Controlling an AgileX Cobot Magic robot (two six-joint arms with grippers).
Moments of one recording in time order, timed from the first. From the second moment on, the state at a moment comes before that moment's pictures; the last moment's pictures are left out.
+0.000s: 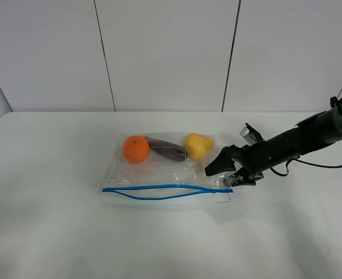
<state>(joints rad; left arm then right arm) -0.01 -0.01 -0.50 0.01 1.05 0.00 -0.01 2.13 -1.11 1.18 1.01 -1.05</state>
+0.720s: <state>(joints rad) -0.01 -0.01 -0.50 0.01 1.05 0.00 0.03 2.13 -1.11 1.19 1.04 -1.05</state>
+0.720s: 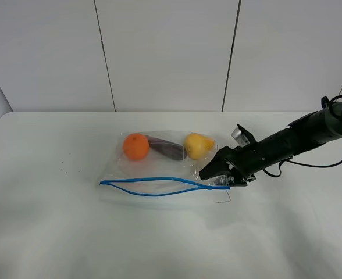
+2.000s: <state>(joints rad) -0.01 -0.01 -0.50 0.01 1.05 0.00 0.03 2.13 -1.14 1.19 1.21 -0.95</state>
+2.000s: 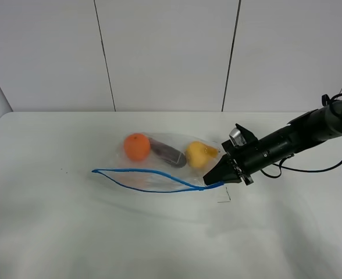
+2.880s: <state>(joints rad) -0.01 -0.01 -0.50 0.01 1.05 0.00 0.02 2.07 -1.26 1.17 1.22 -0.78</state>
